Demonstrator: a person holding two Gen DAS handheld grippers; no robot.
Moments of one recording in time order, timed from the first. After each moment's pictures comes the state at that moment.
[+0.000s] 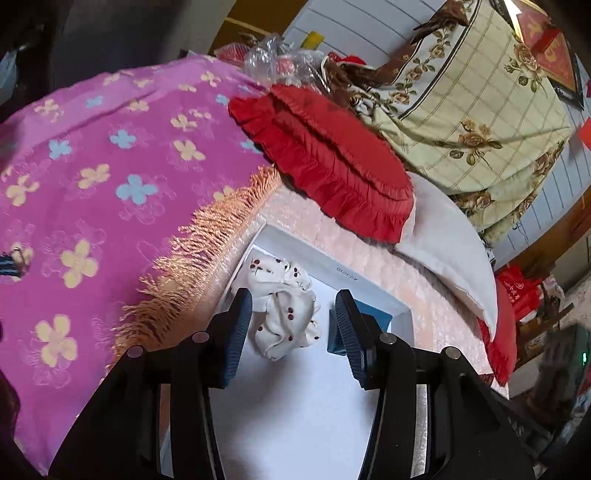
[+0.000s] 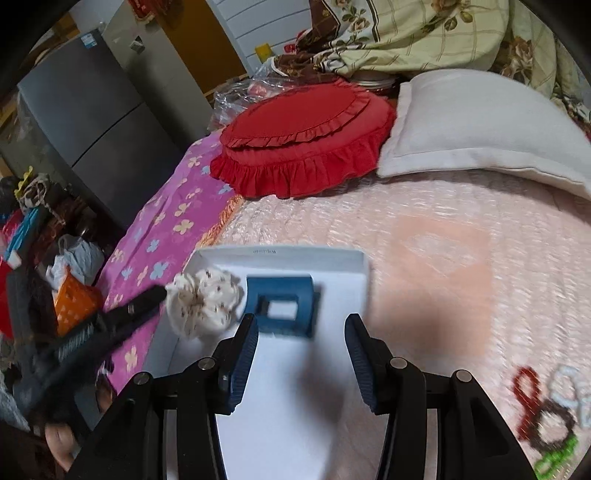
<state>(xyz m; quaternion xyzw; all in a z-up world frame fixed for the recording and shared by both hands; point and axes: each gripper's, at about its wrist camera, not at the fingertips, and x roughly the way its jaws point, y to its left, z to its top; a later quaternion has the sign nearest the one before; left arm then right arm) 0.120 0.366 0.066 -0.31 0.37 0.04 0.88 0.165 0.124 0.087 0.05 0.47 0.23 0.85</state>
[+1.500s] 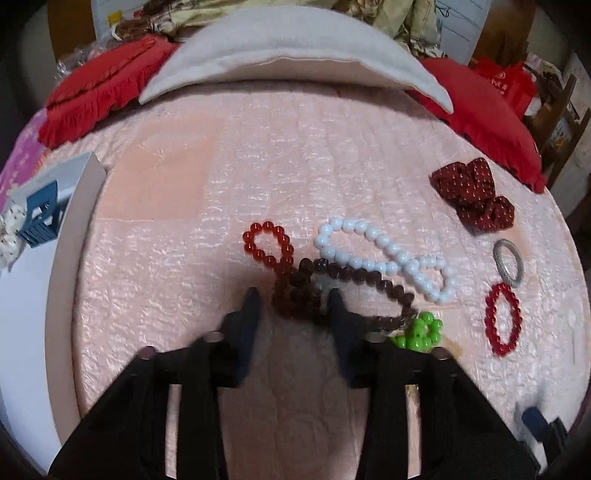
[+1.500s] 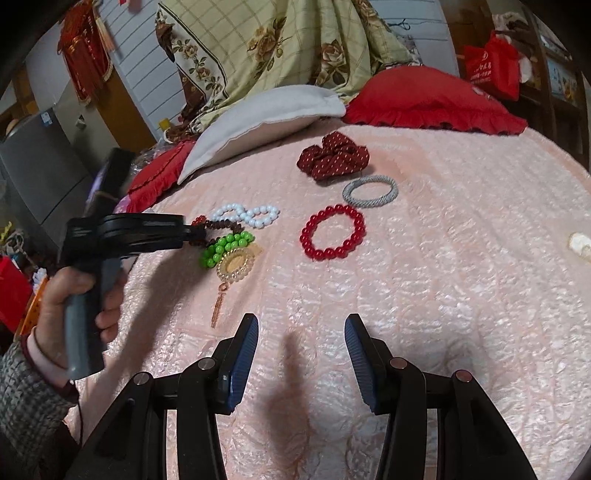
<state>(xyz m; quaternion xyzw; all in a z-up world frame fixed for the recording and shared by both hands) 0.141 -0.003 0.022 -0.02 0.51 -0.05 0.86 -0.056 -0.223 0.039 0.14 0.40 0.09 0.90</state>
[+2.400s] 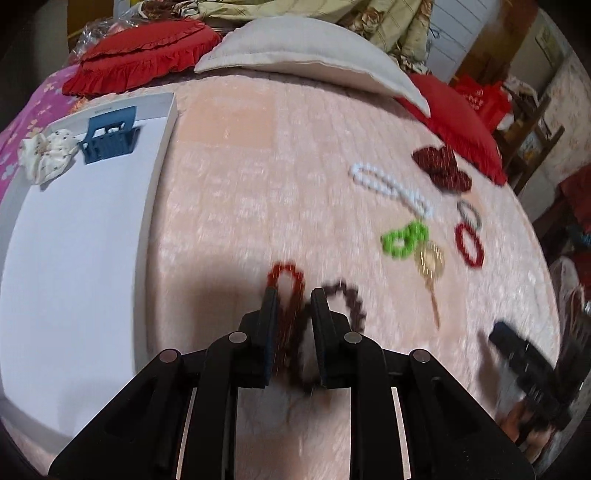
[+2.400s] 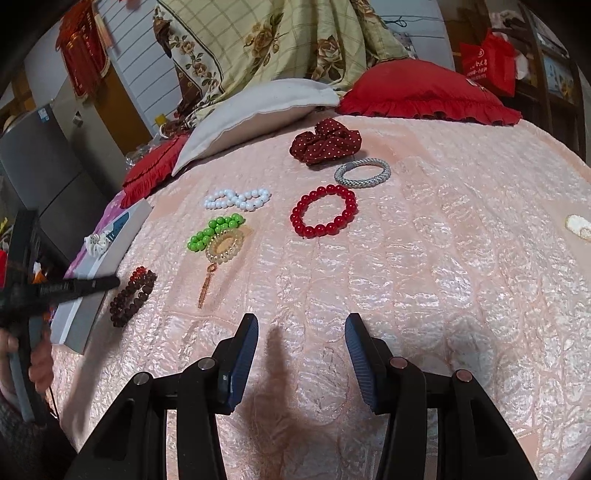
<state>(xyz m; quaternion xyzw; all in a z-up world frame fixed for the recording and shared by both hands) 0.053 0.076 0.037 -0.09 0.51 -0.11 0.85 -0.065 -0.222 0.026 0.12 0.40 0.08 0.90</state>
